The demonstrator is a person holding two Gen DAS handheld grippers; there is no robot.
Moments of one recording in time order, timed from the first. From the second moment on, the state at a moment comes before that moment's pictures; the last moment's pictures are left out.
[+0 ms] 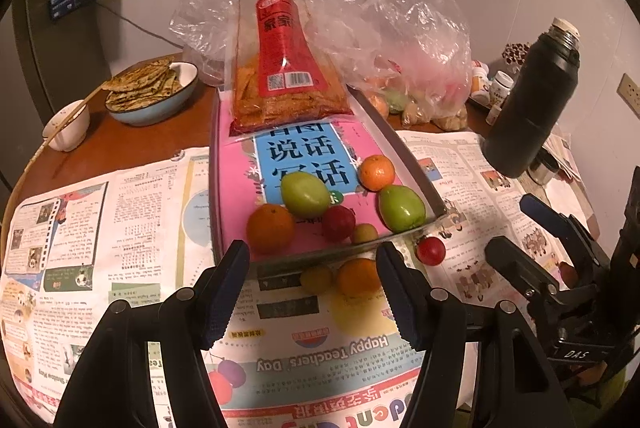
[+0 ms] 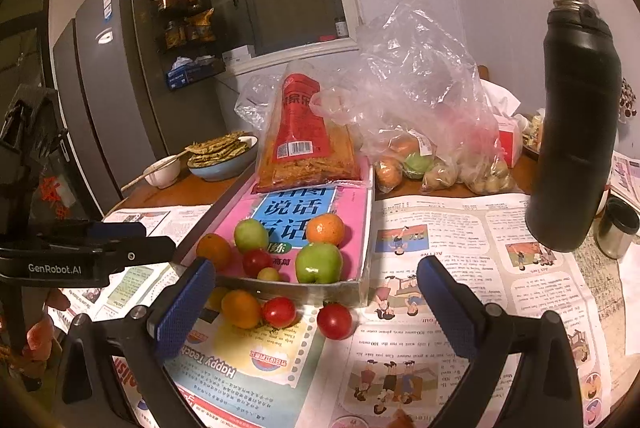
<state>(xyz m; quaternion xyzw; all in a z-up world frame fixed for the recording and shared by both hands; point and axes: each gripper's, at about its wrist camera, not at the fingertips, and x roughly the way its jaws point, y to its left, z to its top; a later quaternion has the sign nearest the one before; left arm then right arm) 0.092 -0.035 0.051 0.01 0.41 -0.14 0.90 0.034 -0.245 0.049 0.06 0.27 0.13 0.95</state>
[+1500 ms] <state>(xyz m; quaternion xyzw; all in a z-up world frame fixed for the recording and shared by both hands) 0.080 -0.062 0.007 0.03 0.47 -0.20 0.86 0.033 -0.236 0.014 0.03 0.33 0.14 0.93</state>
